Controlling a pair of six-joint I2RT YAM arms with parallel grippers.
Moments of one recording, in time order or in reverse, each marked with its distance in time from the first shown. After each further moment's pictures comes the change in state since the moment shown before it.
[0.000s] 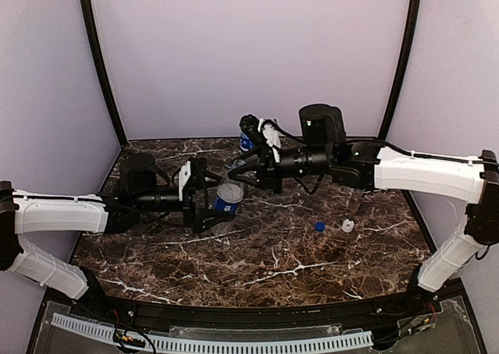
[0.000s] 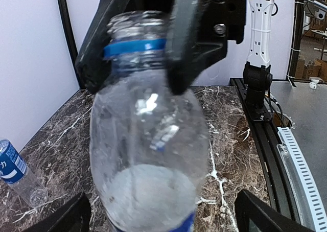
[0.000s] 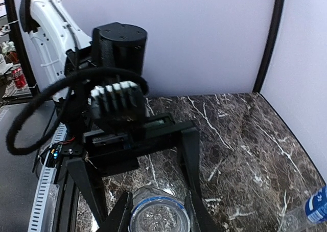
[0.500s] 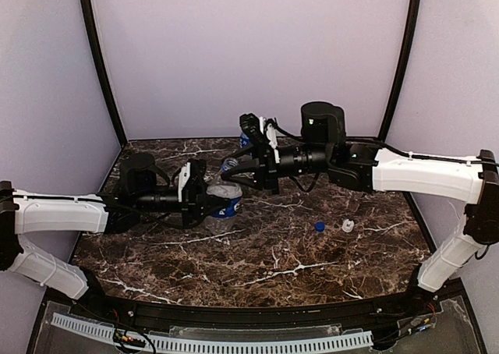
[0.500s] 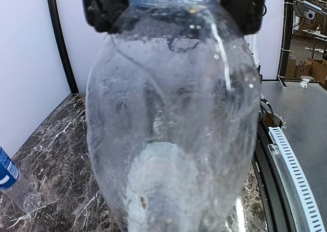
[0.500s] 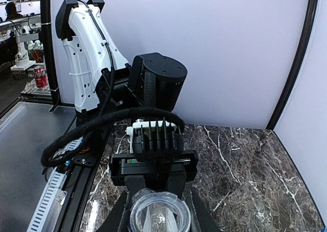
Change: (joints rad) left arm -0.002 -0.002 0.001 0.004 0.035 -0.002; right arm 0.015 0.004 0.000 0.103 -0.119 -0.045
